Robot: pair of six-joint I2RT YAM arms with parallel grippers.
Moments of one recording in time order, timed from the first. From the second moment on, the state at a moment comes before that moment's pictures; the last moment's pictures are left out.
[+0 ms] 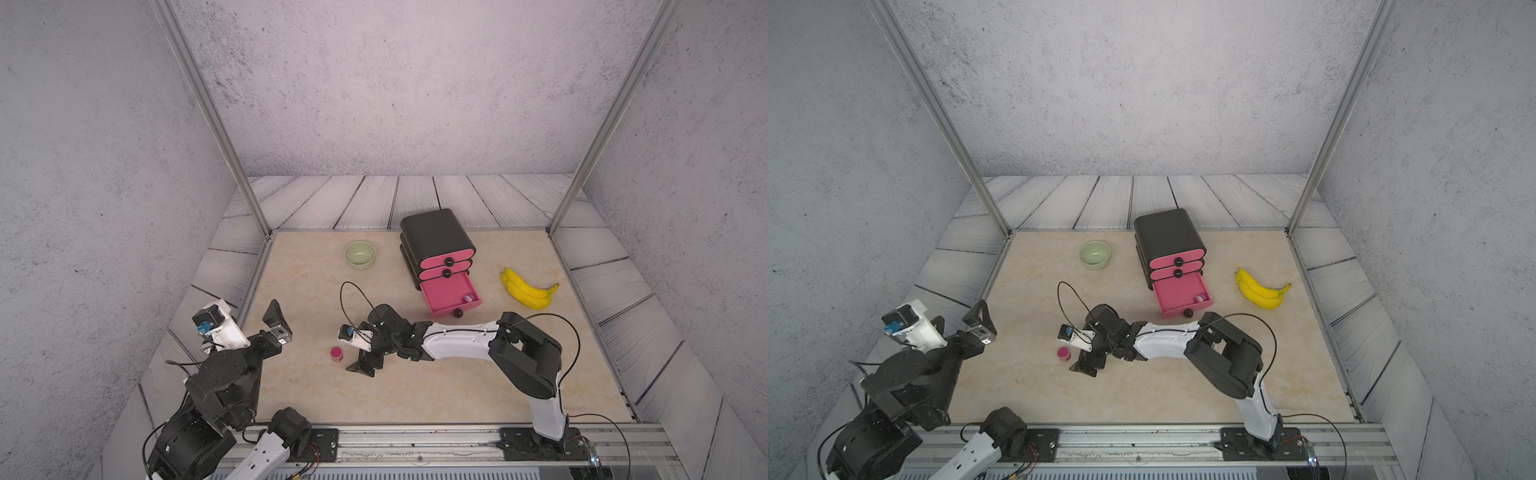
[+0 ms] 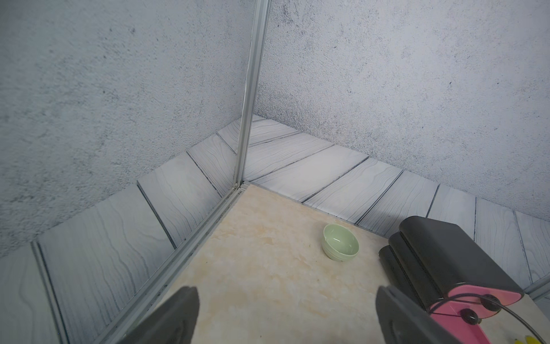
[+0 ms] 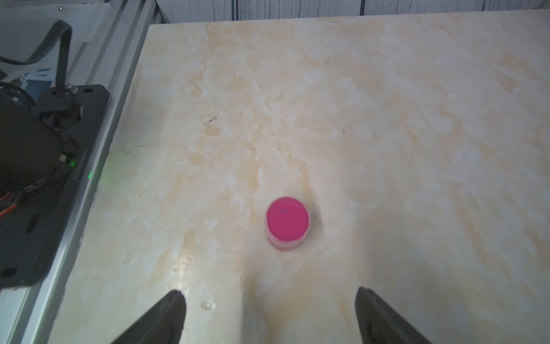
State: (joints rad) left arm -0.60 0.32 0.96 -0.80 -0.78 -0.40; right arm 1.09 2.02 1.27 0.03 -0.36 -0.31
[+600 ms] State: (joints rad) left arm -0.60 0.31 0.96 -0.84 -0.75 -0.36; right arm 1.13 2.24 1.55 -0.09 -0.30 -0.28
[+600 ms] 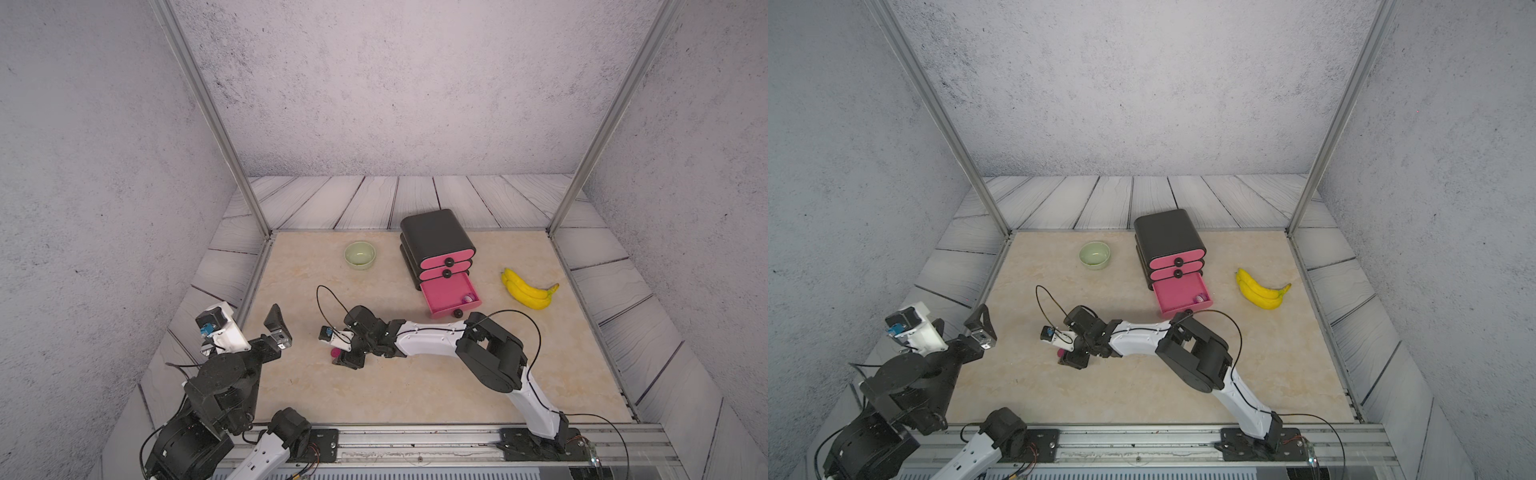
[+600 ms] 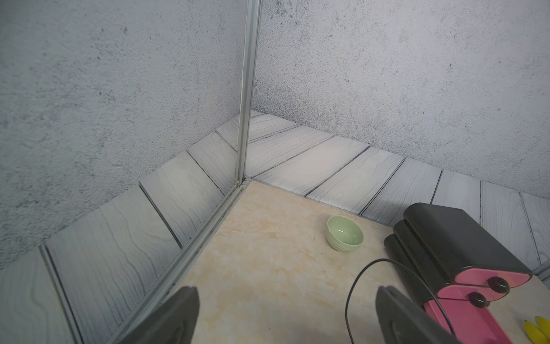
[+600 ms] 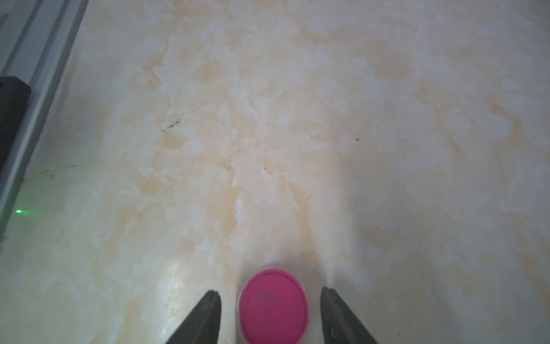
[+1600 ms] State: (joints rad) left arm -0.60 0.44 0.86 -0.71 -0.58 -0.44; right arm 0.88 1.33 0.67 0.10 0.10 -0.01
